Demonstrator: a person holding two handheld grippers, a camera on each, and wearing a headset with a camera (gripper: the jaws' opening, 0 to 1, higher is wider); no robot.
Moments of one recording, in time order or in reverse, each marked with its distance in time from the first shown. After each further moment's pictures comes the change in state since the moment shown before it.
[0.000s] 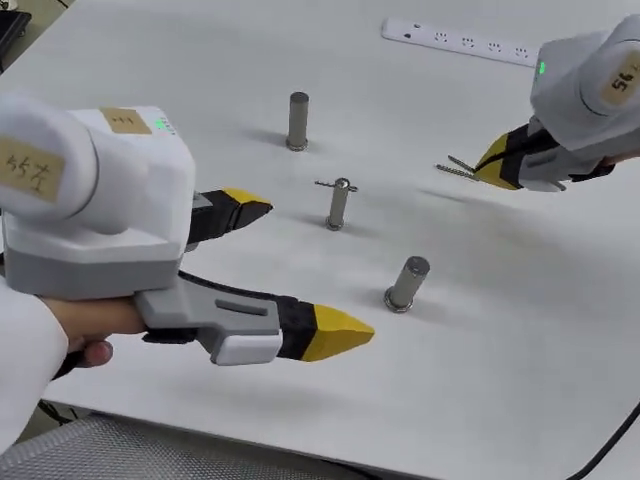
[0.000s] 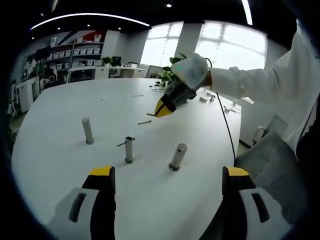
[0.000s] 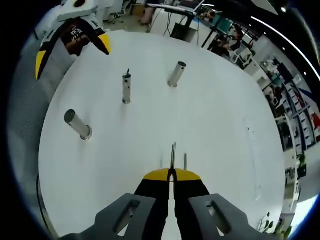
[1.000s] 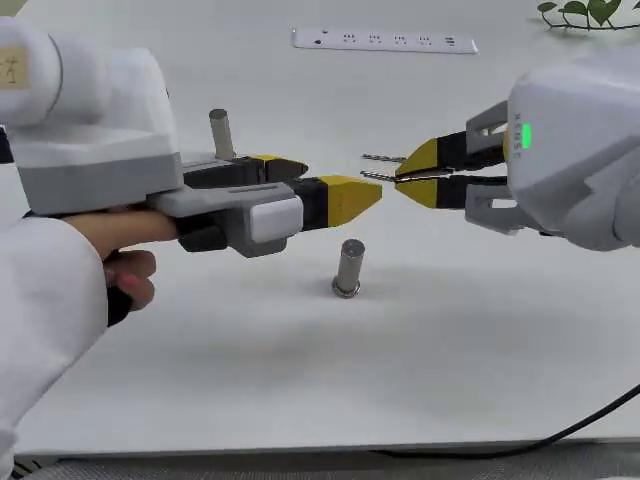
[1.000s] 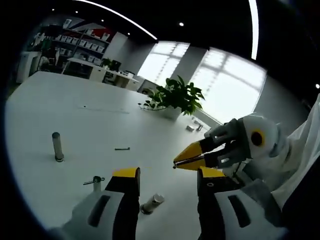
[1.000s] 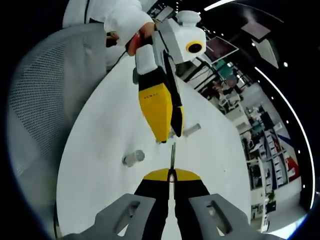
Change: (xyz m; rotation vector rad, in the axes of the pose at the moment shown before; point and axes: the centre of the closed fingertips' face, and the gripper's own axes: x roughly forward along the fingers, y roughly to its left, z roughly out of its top) left arm 0.049 -0.031 0.071 -0.214 -0.163 -0.158; right arm -0.076 0.080 0.063 -0.248 -0.191 -0.215
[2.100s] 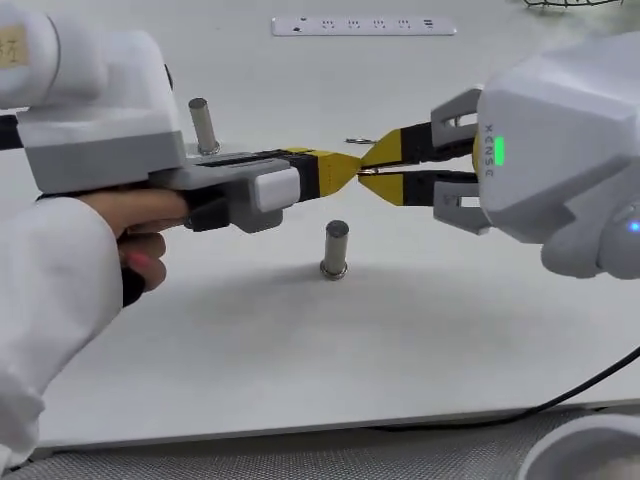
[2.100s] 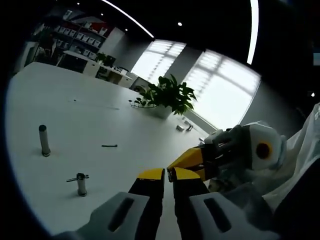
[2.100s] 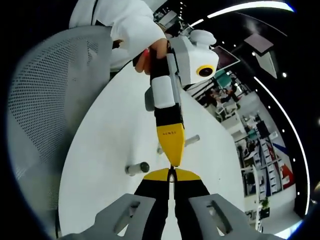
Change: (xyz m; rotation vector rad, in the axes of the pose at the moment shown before) left arm 0.009 -0.024 -0.004 -0.048 0.008 -0.085; right arm -0.007 0.008 0.022 -0.045 -0.034 -0.041
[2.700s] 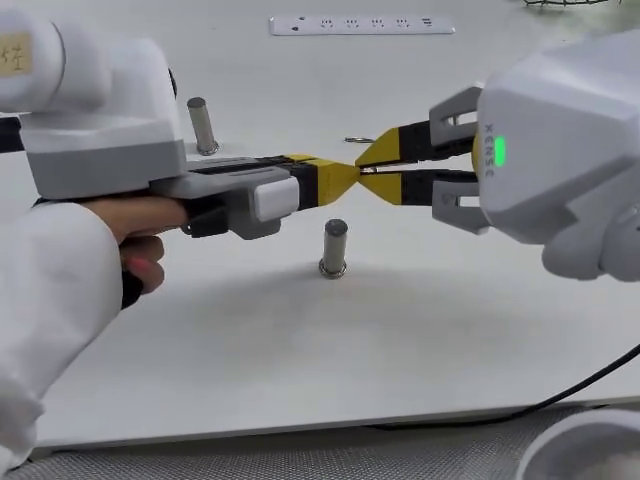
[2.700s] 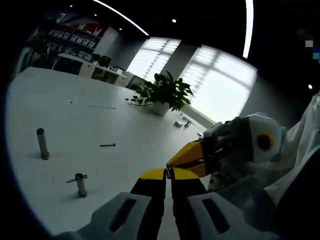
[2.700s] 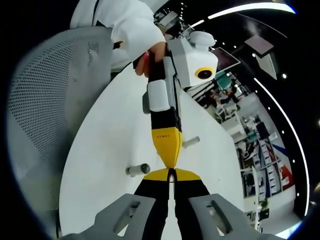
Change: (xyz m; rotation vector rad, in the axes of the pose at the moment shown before) left arm -0.001 -0.003 -0.007 0.058 0.028 -0.018; right arm -0.003 0.001 0.005 -0.007 -0.005 -0.004
